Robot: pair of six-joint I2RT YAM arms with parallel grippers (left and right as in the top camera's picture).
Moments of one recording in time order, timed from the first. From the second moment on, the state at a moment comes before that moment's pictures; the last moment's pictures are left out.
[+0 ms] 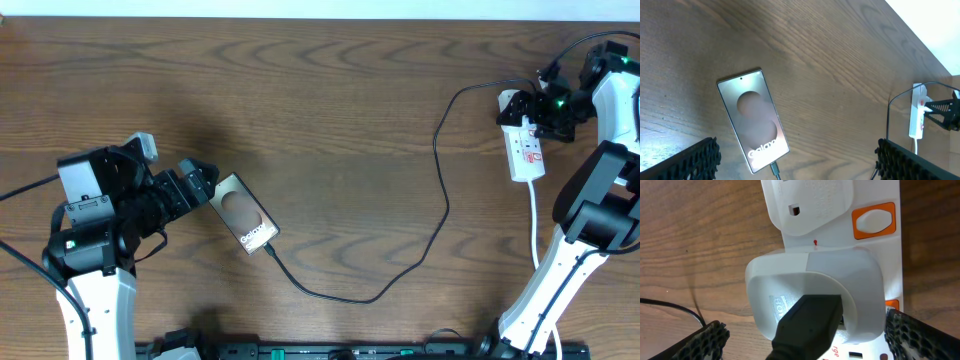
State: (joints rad) left arm 0.26 1.03 0.95 -0.87 0.52 -0.33; right arm -0.39 2.37 2.03 -1.19 -0.39 -0.20
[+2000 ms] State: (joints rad) left arm 0.26 1.03 0.95 -0.89 0.52 -0.33; right arm -0.39 2.34 1.97 -1.14 -0.48 -0.20
